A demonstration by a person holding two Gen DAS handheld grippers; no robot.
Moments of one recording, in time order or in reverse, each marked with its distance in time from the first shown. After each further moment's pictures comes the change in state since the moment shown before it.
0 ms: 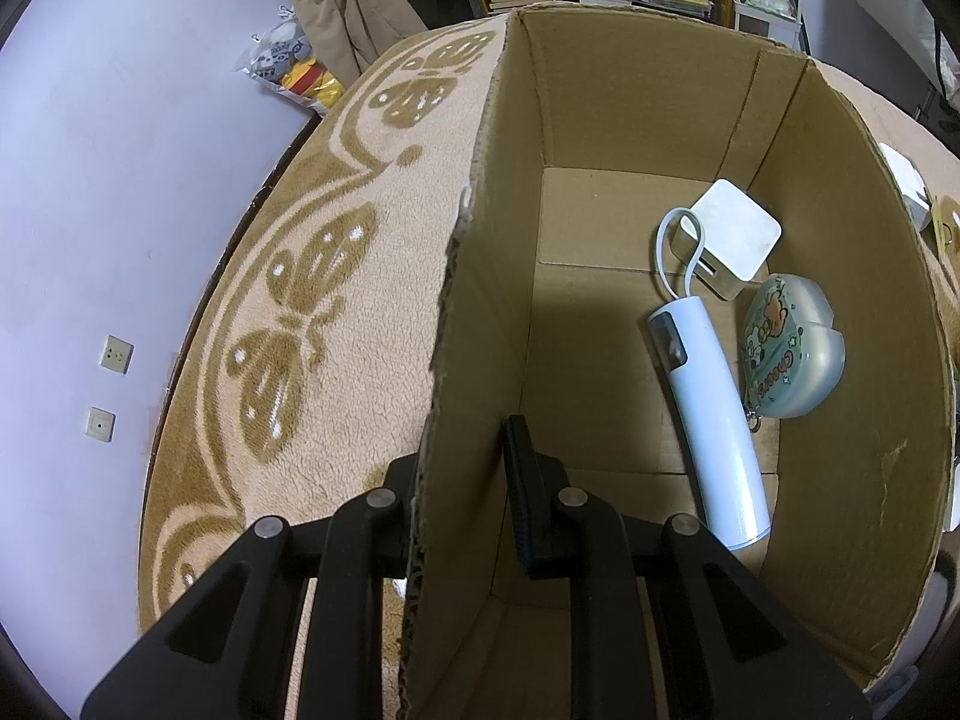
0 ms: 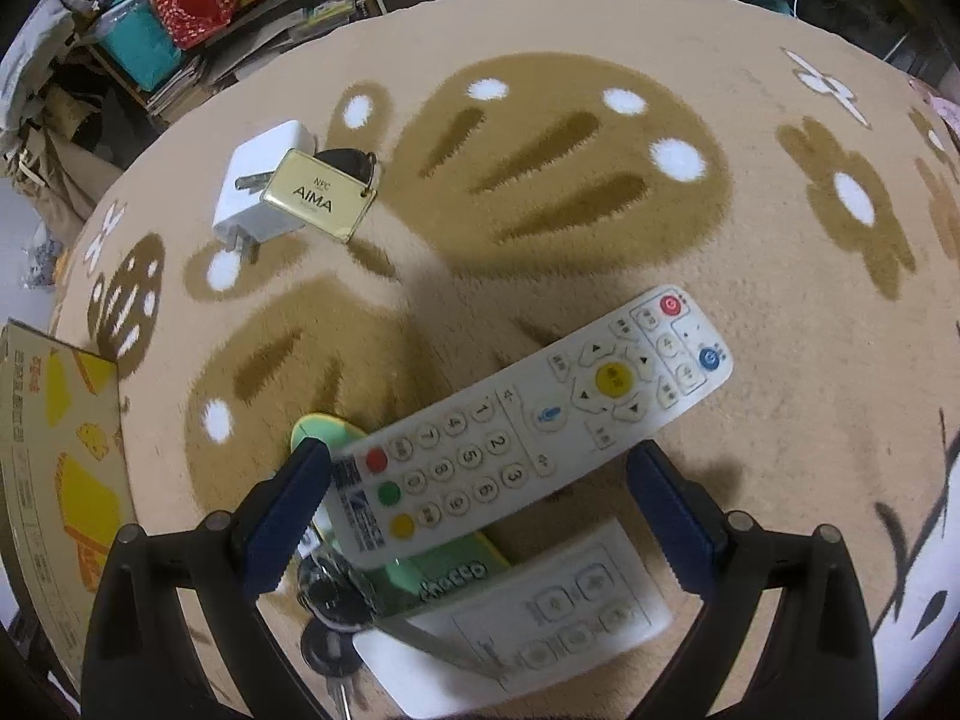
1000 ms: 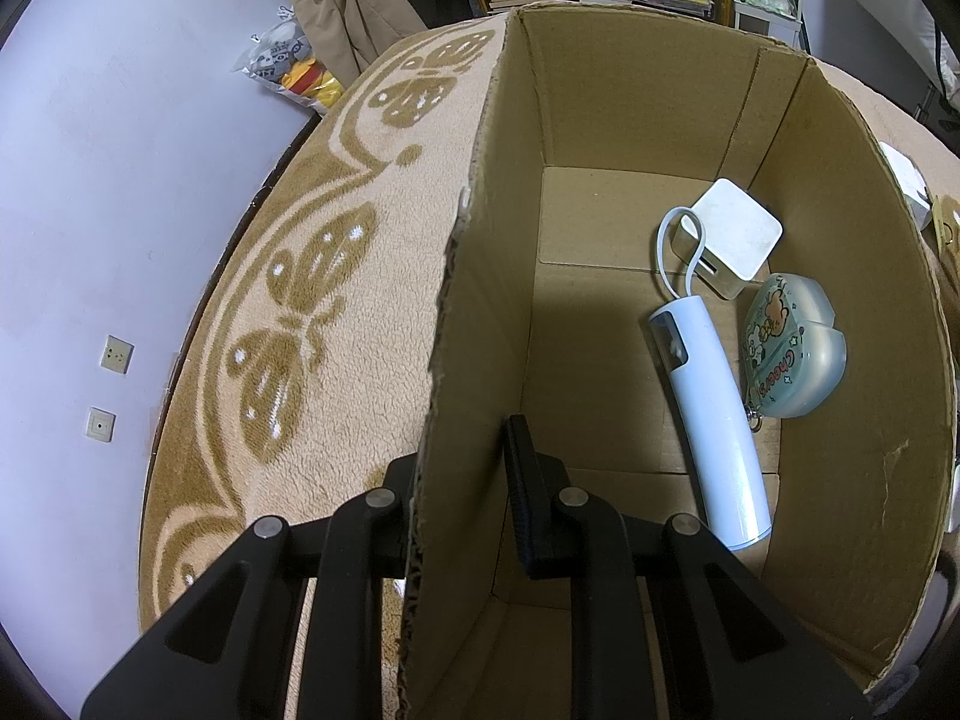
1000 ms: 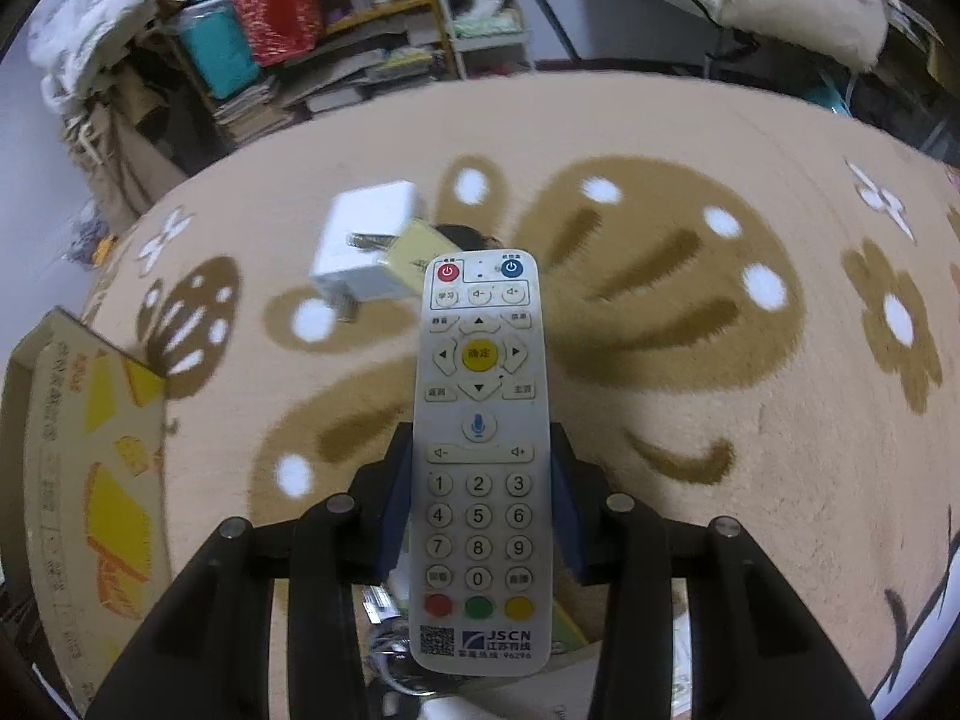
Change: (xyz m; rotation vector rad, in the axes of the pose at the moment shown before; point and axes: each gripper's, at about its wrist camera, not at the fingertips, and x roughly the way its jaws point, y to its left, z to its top) left arm 0.000 -0.001 0.000 0.000 0.000 0.002; right arm -0.021 0.056 0.008 -0.188 -0.172 0.070
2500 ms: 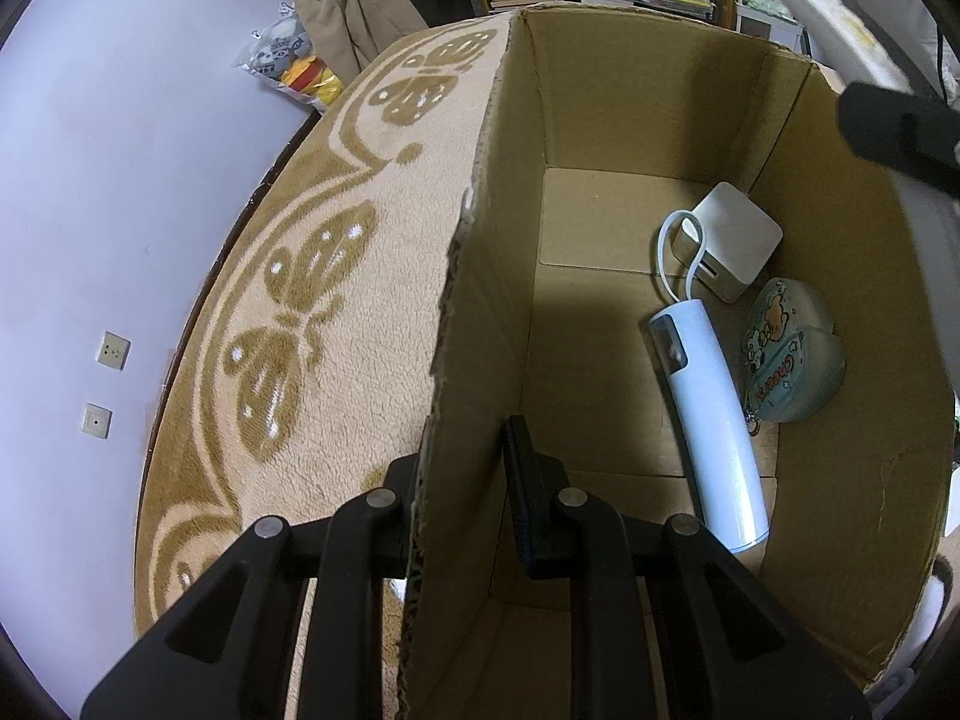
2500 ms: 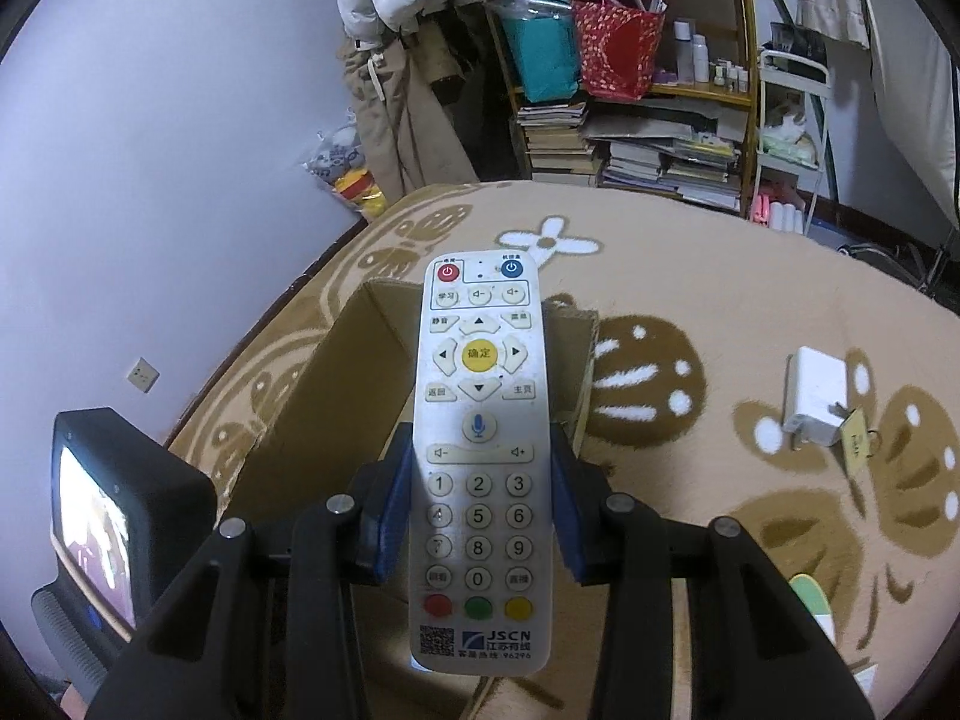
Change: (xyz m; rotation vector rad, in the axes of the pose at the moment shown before) left arm 0.001 0.003 0.000 -0.009 0.004 -0.008; right arm -0.063 0.200 -0.025 -0.407 -0.091 0.385
